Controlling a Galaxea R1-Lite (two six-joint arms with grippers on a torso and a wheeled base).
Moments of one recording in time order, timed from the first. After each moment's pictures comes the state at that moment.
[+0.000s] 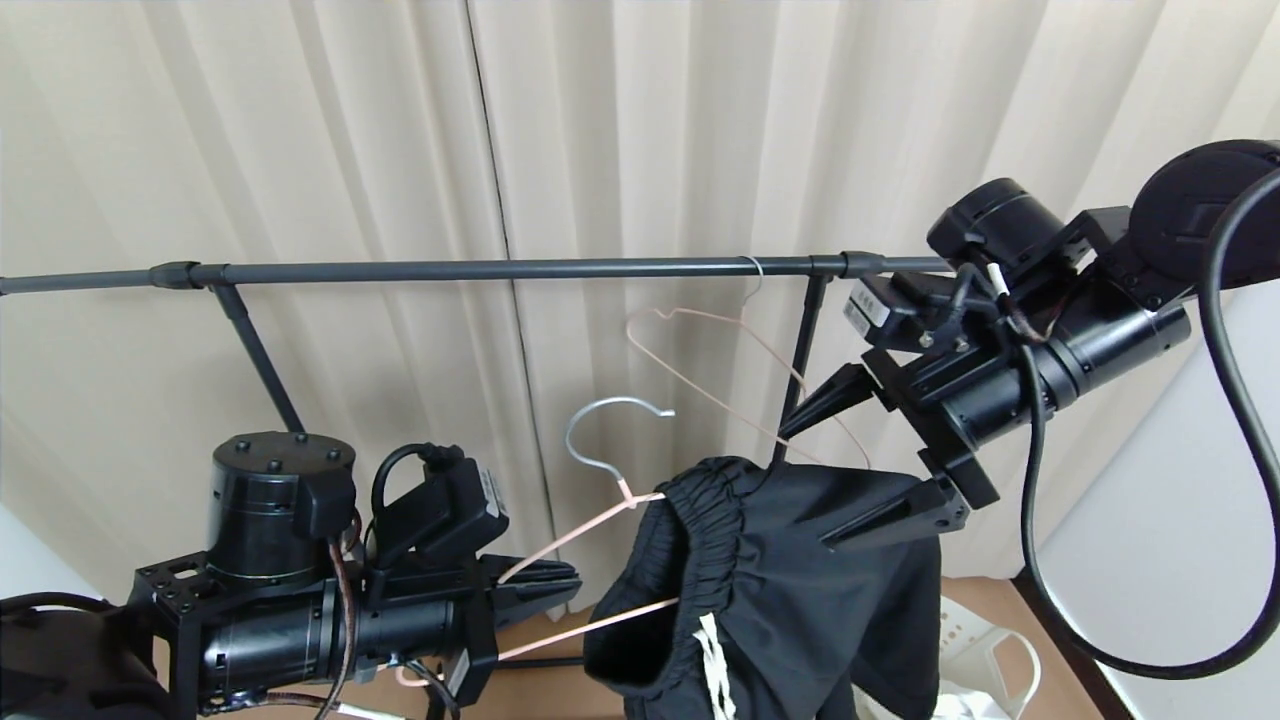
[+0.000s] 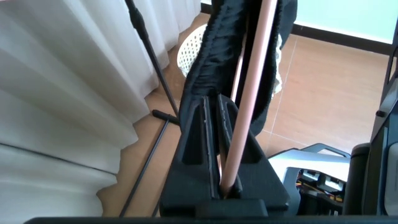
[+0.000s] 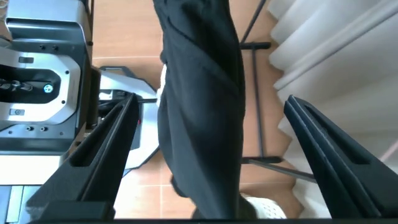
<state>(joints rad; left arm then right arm) -0.50 1.65 -0.44 -0.74 -0.53 0.41 0.39 1.89 -1.69 0.95 0.74 -0.97</state>
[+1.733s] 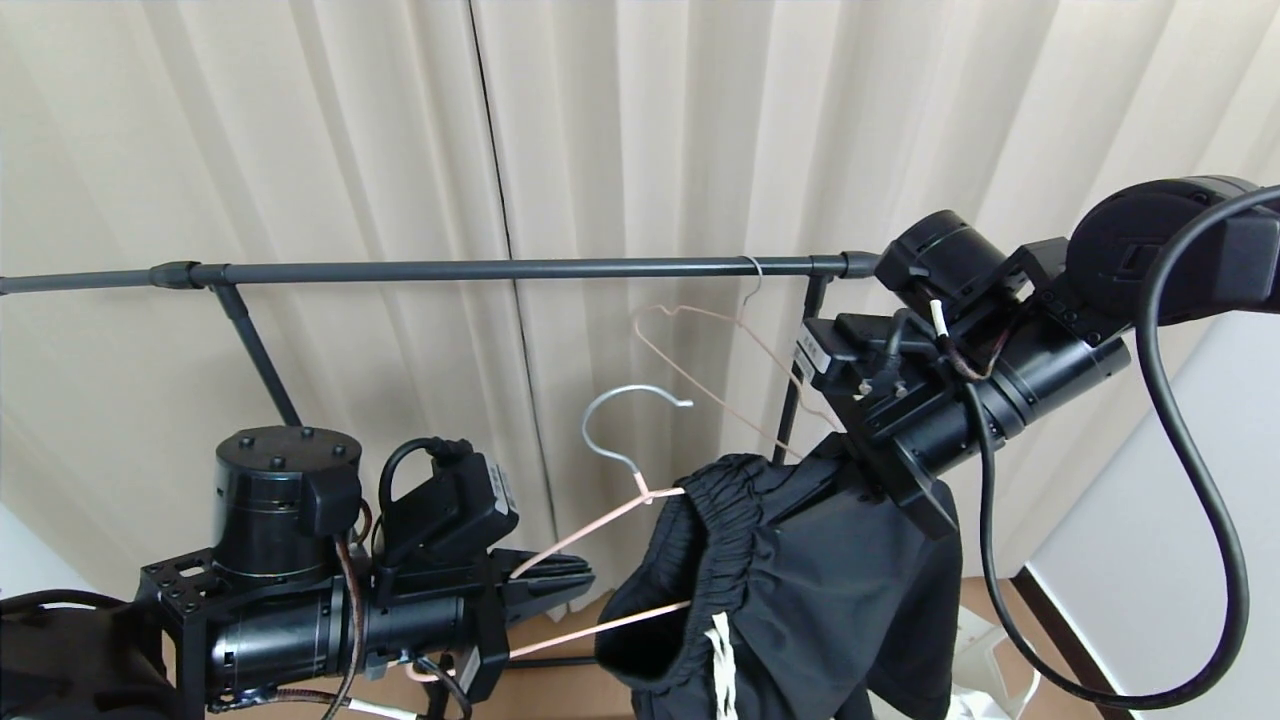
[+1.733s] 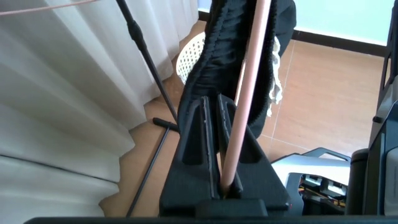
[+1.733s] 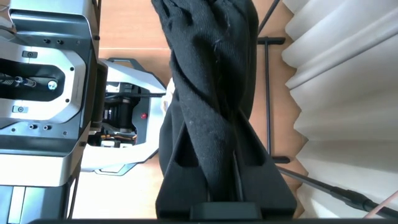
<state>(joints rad) -0.53 1.65 -0.46 -0.76 -0.52 0.41 0.47 1.91 -1.65 0.90 0.70 -0.95</state>
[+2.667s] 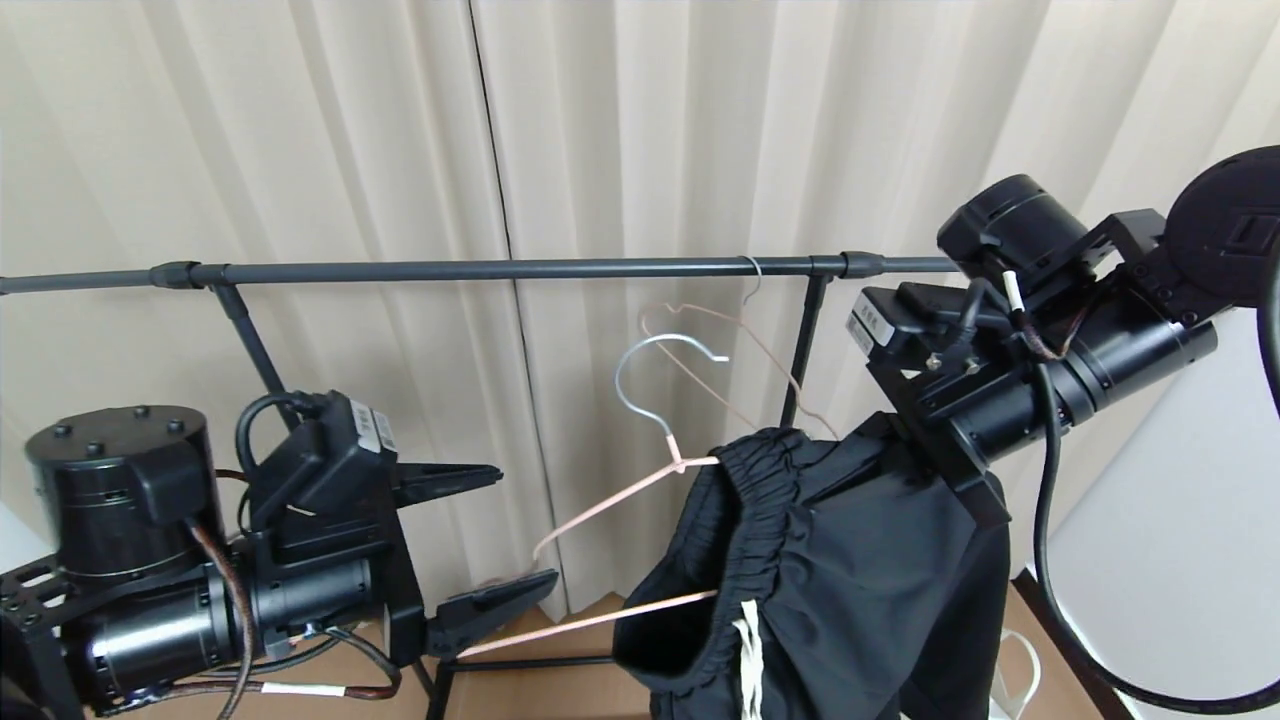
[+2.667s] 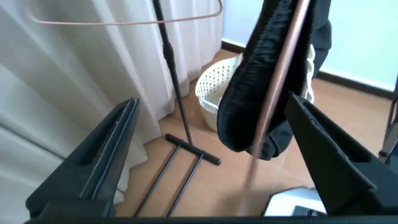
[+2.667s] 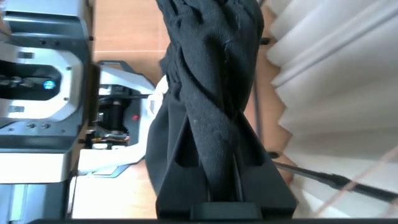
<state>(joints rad) -0.38 1.50 -0.39 -0.83 -0.57 0.26 0.43 1.82 -1.61 0.89 0.69 -0.94</state>
